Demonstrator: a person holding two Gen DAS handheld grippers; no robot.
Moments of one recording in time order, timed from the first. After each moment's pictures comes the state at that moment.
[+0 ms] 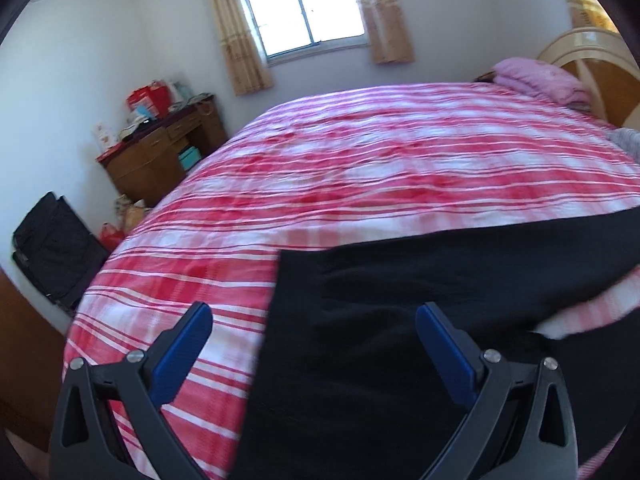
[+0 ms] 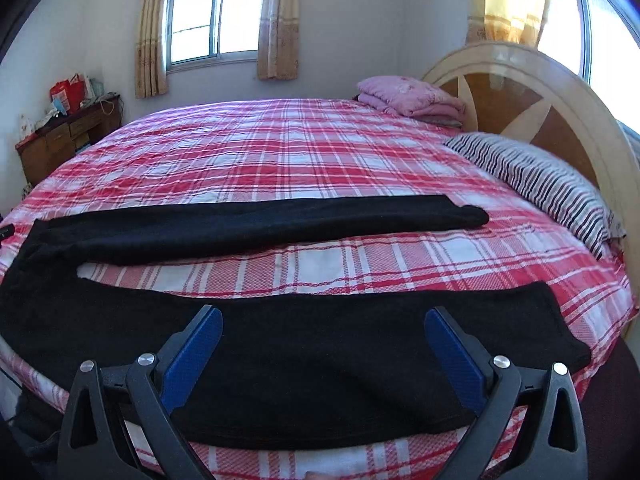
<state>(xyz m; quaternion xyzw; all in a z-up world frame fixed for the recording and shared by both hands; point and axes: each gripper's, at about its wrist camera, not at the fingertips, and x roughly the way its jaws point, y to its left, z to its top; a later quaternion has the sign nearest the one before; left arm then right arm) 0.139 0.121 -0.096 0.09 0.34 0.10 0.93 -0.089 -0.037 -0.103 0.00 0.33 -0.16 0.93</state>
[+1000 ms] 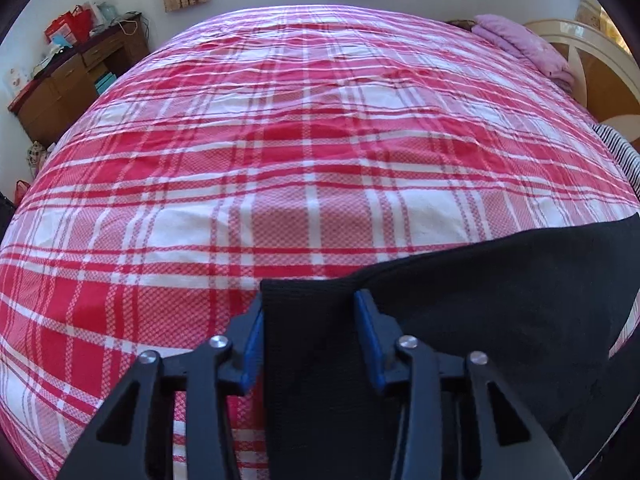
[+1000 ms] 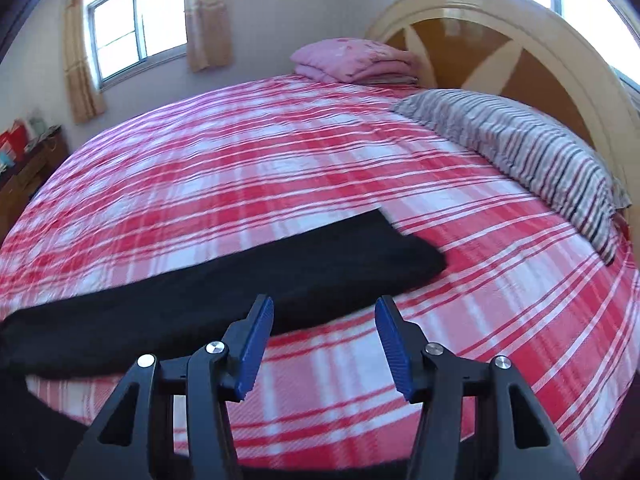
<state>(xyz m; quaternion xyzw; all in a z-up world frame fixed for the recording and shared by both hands) 0.276 0.178 -0.164 0.02 0.50 -0.05 0.86 0.007 -0.205 -0.068 0.06 0.36 -0.25 0.90</state>
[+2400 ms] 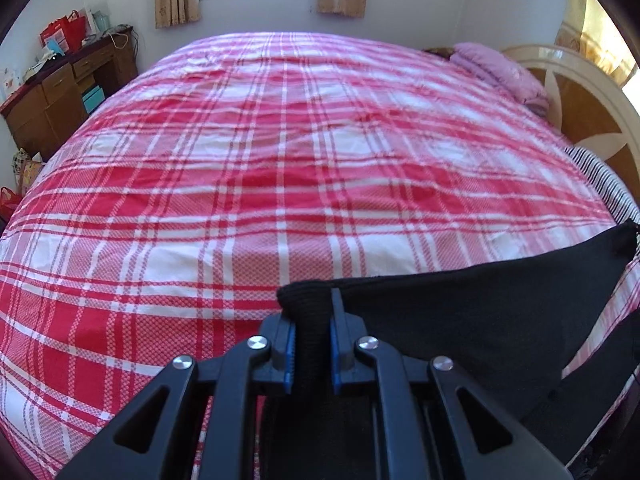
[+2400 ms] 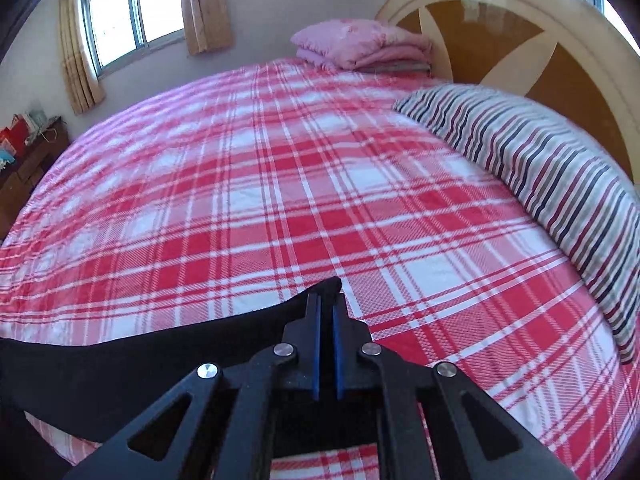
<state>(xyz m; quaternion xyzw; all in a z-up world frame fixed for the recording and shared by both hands) 0.269 0.181 -0.129 -0.02 0.45 -0.09 0.89 0.079 -0.281 -0.041 0.05 0.38 -0.19 0.90</state>
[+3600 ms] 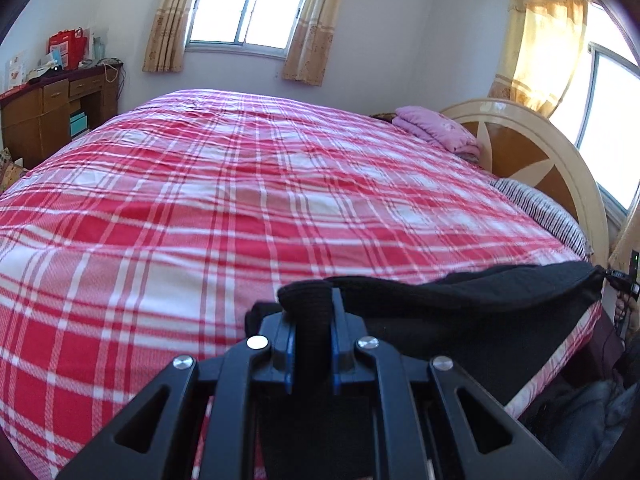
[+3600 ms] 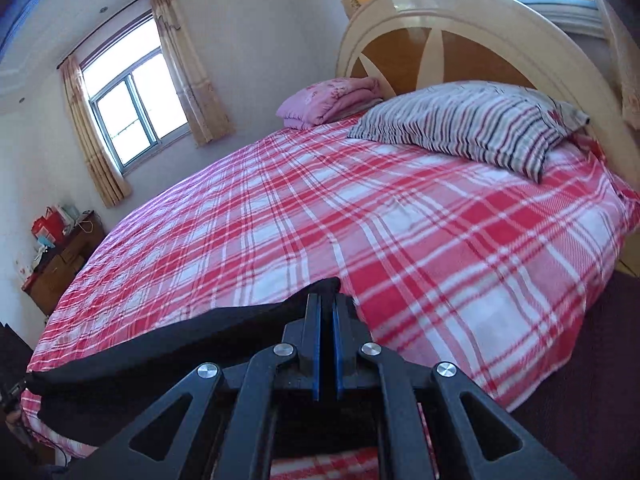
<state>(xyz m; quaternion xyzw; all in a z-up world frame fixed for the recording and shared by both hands) 0.104 0.226 -0.138 -0.08 0.33 -0.18 0.93 -0.190 -0.308 -0.076 0.17 0.24 -0.19 0.93</state>
